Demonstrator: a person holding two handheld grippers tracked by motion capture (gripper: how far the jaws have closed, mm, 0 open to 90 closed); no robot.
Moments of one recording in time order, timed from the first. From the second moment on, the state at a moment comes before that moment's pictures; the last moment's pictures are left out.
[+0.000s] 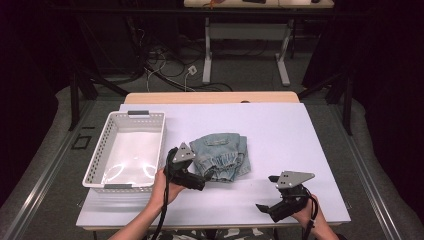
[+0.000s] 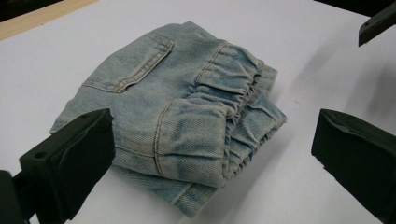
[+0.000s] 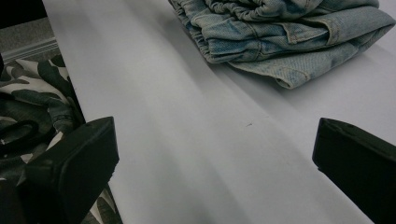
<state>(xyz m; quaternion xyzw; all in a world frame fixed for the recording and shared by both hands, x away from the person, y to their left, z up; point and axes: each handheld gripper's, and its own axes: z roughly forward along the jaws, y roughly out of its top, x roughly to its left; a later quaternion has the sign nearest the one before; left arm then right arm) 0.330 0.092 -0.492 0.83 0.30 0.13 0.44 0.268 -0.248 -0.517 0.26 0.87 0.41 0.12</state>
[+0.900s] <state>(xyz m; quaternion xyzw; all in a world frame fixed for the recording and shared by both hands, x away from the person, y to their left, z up) 0.376 0.077 -0.506 0.82 0.38 0.15 0.40 0.267 -0.247 -0.517 0.26 0.87 0.41 0.11</state>
